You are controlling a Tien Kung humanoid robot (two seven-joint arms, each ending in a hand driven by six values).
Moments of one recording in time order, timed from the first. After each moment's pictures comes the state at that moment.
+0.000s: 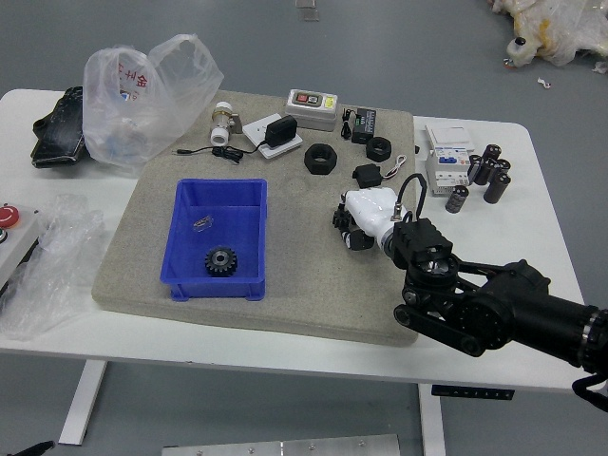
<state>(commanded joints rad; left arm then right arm) -0.16 0.19 -1.15 -0.37 1.17 0.05 0.35 0.82 -0.18 0.22 0.99 -1.78 -0.23 -0.49</state>
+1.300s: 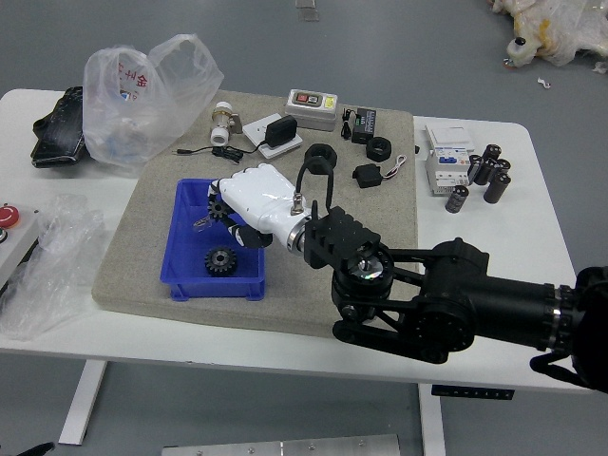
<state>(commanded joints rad) -0.15 0.19 -1.16 -0.37 1.19 0.05 0.36 0.96 -0.06 0.16 1.26 -1.88 -0.22 -0.46</state>
